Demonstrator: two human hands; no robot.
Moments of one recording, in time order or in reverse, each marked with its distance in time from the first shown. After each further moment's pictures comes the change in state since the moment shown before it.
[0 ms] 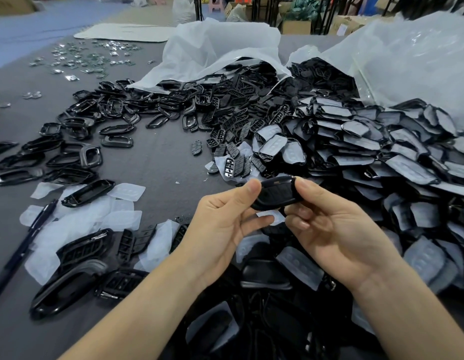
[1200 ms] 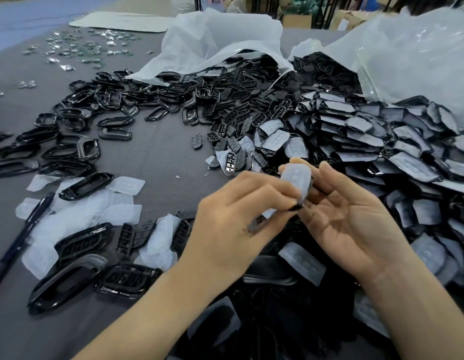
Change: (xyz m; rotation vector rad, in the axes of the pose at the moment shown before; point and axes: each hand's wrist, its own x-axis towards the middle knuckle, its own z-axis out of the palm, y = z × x) left_hand -0.009 0.002 0.003 0.967 -0.086 0.993; right_hand 0.001 -0.011 -0.005 0.106 -0.050 0.009
